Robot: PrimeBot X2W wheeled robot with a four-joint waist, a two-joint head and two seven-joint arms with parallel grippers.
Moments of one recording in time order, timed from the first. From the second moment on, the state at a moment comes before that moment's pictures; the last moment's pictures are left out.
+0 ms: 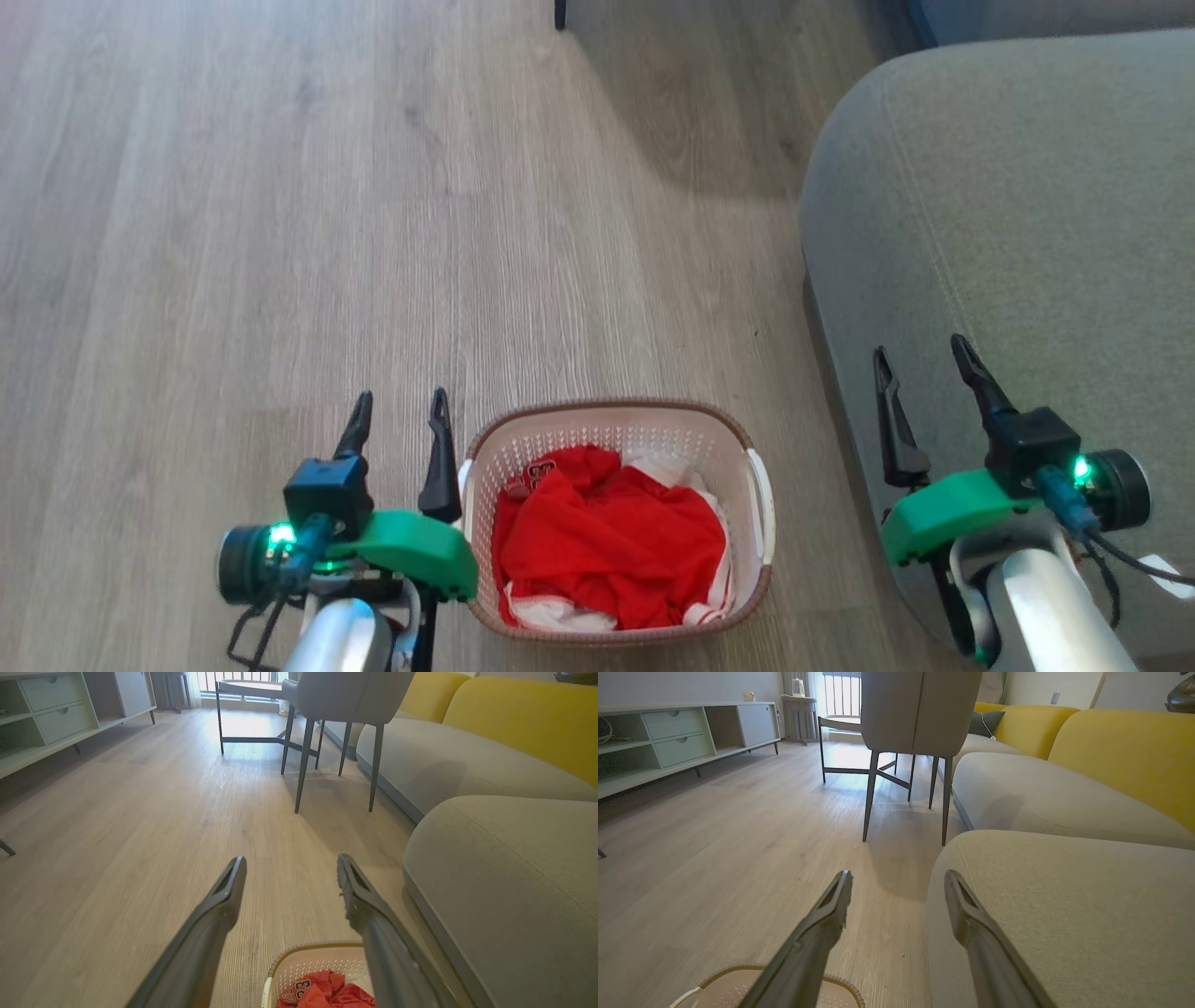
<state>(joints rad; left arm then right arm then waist) -0.08 0.05 -0.33 0.24 -0.27 0.17 -0.25 -0.12 -0.08 0.10 0.21 0.08 0.12 -0.25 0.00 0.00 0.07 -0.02</state>
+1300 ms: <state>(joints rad) -0.61 0.04 -0.52 0.90 -0.41 0.07 -0.25 -0.65 -0.16 0.44 0.83 0.42 0.12 -0.22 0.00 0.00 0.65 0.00</state>
